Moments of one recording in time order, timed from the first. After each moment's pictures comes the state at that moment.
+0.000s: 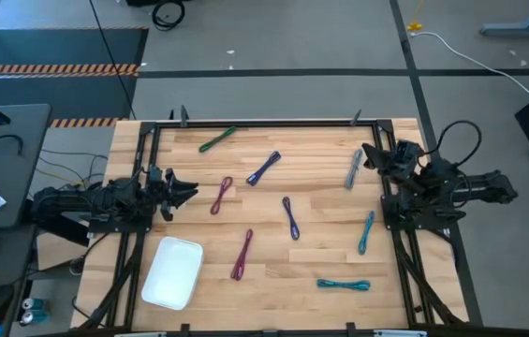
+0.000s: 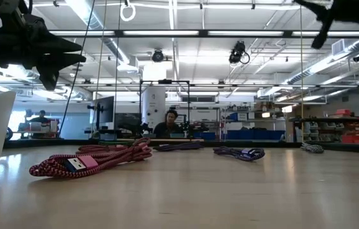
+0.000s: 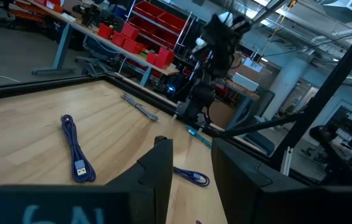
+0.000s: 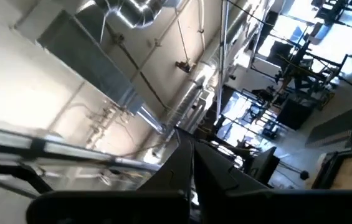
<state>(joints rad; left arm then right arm) -0.03 0.01 0.01 0.08 -0.23 -0.46 0.04 0.25 0.21 0.61 0.44 0.84</state>
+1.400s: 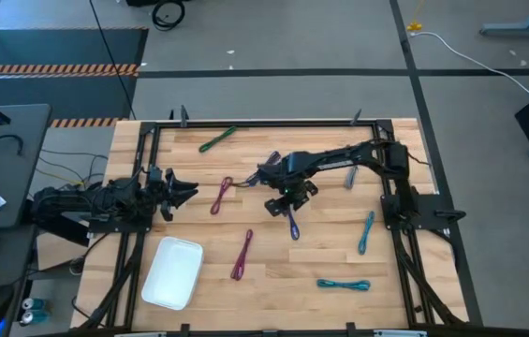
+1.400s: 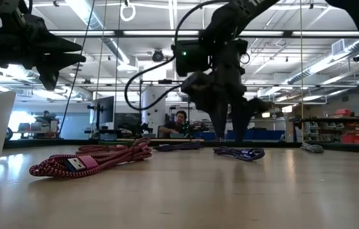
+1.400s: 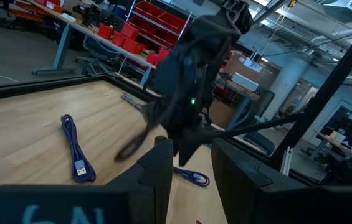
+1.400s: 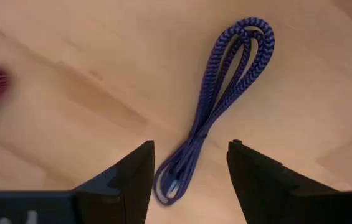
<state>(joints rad) -0.03 0.01 0.01 0.08 -0.23 -0.46 -0.14 2.04 1.46 -0.96 -0.33 0.88</state>
